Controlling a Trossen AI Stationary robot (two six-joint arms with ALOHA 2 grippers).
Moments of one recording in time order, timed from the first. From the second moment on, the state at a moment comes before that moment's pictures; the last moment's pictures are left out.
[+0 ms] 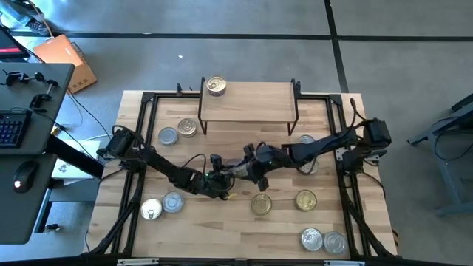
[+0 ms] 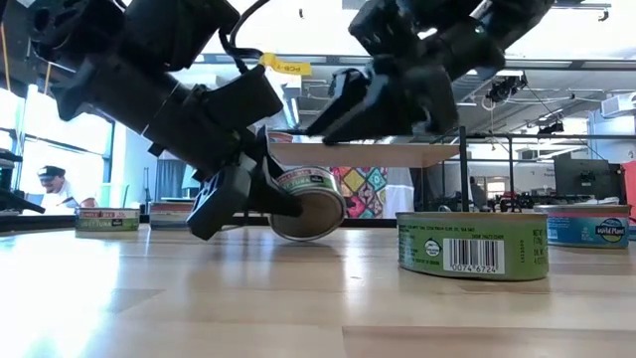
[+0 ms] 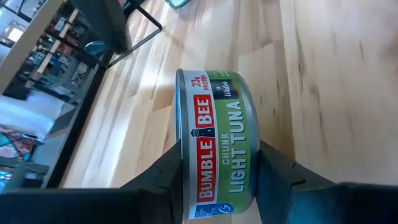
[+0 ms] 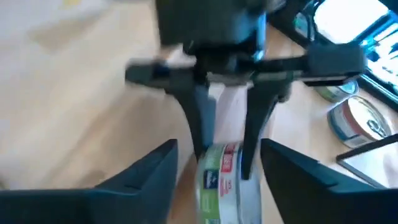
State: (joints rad) left arm -0.36 1.89 0.77 0.42 -0.80 0.22; right arm 0.11 1.70 0.90 0.23 0.00 -0.53
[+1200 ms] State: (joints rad) left arm -0.56 1.62 0.77 0.01 -1.06 0.00; right arm 0.21 1.72 0.90 0.20 0.32 -0.43
